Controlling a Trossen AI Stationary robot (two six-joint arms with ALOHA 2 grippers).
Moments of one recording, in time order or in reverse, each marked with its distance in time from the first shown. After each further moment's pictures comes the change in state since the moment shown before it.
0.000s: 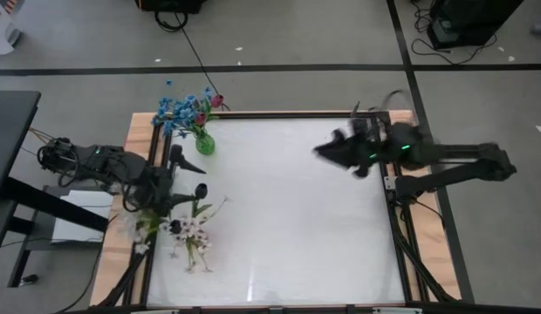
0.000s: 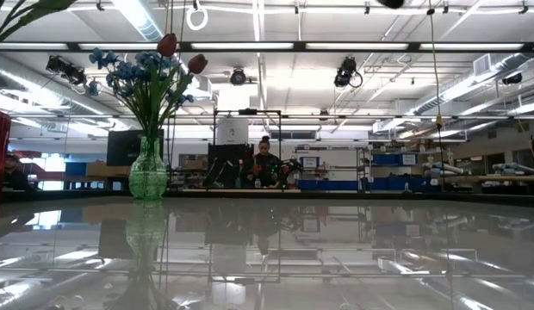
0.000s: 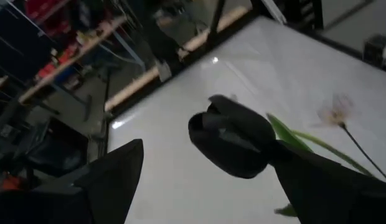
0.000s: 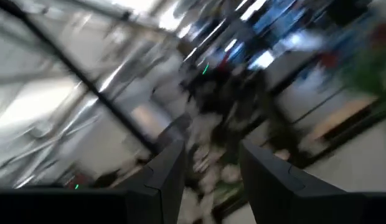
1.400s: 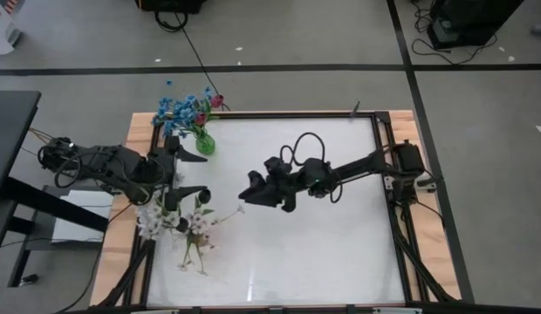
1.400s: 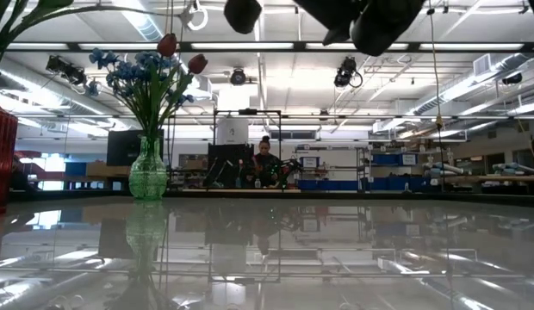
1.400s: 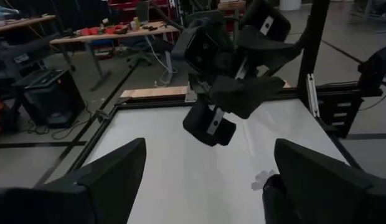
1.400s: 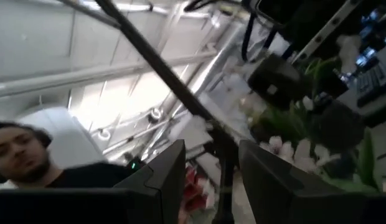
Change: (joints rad) left arm 0.000 0.022 0.000 0.208 -0.141 -0.460; right arm 0.115 0.990 0.285 1.043 -0.247 0.191
